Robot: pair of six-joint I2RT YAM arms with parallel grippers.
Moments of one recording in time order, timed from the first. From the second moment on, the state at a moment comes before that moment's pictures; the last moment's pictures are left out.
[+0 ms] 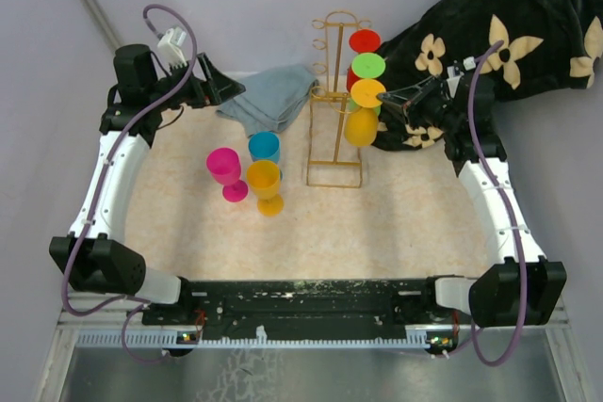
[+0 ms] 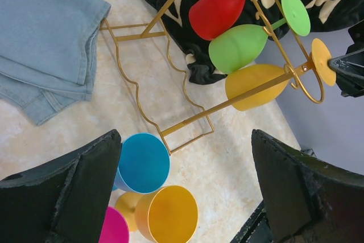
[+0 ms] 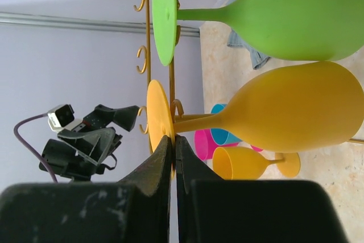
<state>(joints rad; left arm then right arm) -0.08 1.44 1.54 -0.39 0.67 -0.40 0.03 1.24 1.20 -0.19 -0.58 1.18</state>
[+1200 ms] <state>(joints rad) -0.08 1.44 1.54 -0.39 0.67 -0.39 0.02 1.20 1.21 -0.14 -0.58 1.28</state>
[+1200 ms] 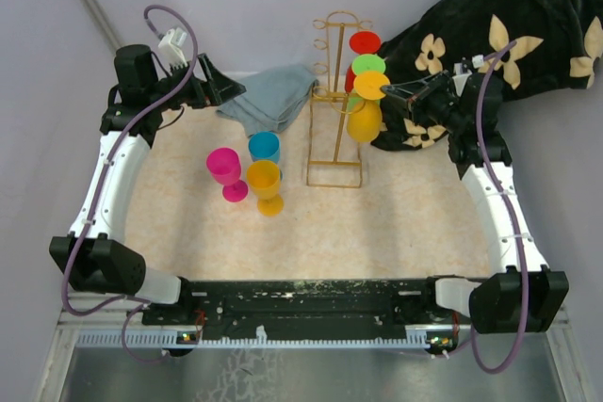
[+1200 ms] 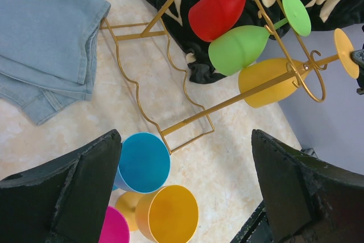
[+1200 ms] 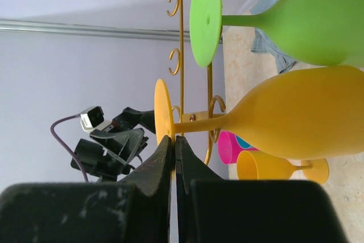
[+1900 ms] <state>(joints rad) -0.08 1.44 1.54 -0.39 0.67 -0.39 0.00 1.19 1.21 -0.20 -0.54 1.25</state>
